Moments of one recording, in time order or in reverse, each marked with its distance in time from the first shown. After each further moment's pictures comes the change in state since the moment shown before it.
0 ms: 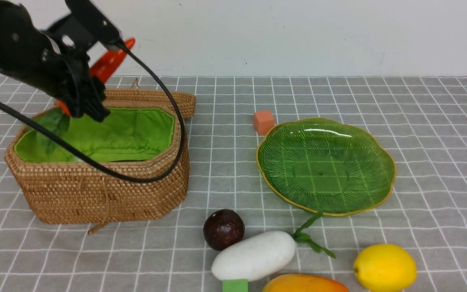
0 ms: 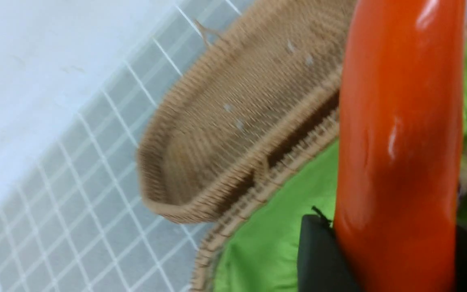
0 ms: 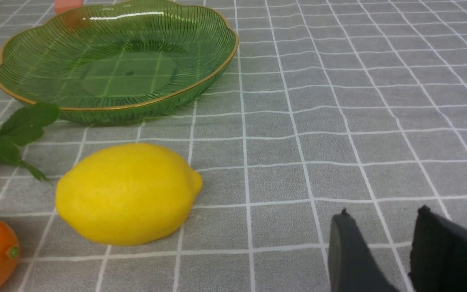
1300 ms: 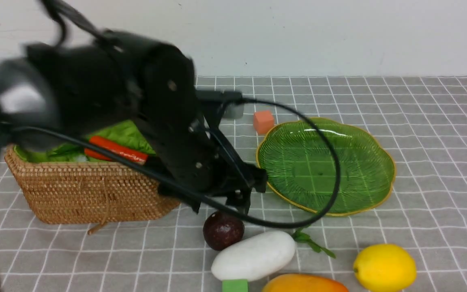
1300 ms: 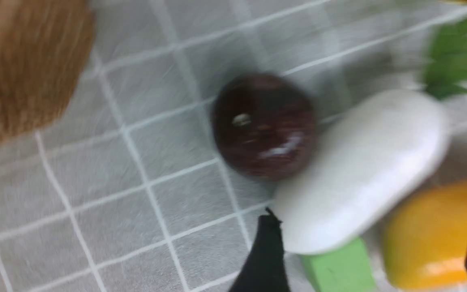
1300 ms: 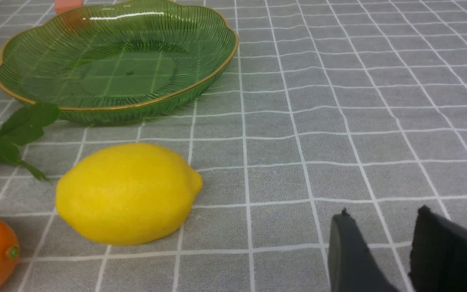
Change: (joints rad) right arm 0.000 0.000 0.000 0.000 0.000 0.000; left arm -0.484 0.059 -0.001 -0.185 0.384 -0.951
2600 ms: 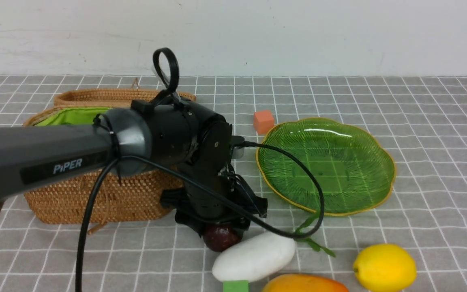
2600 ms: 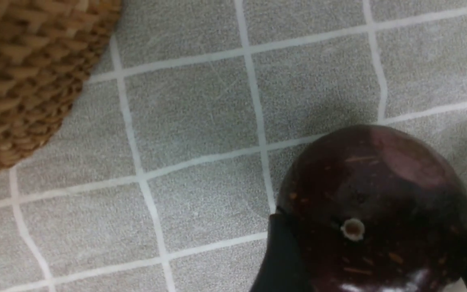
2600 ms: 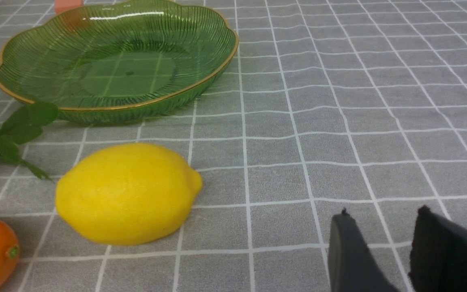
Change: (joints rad) right arm 0.000 0.000 0.000 0.000 0.000 0.000; left arm 0.000 0.204 -0.001 0.084 -0.121 -0.107
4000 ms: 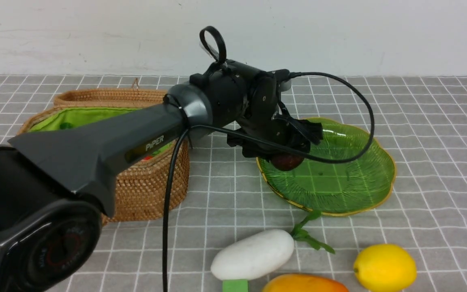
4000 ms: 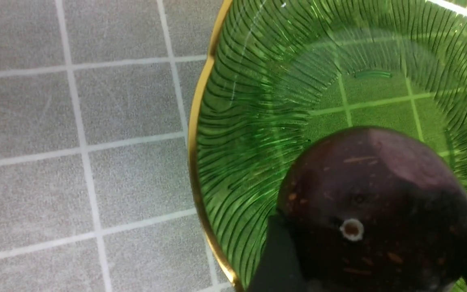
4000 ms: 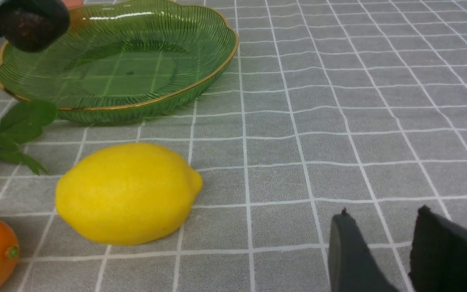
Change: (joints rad) right arm 0.000 0.000 0.000 0.000 0.000 0.000; left arm 0.000 0.304 -0.568 -0.055 -0.120 -0.016
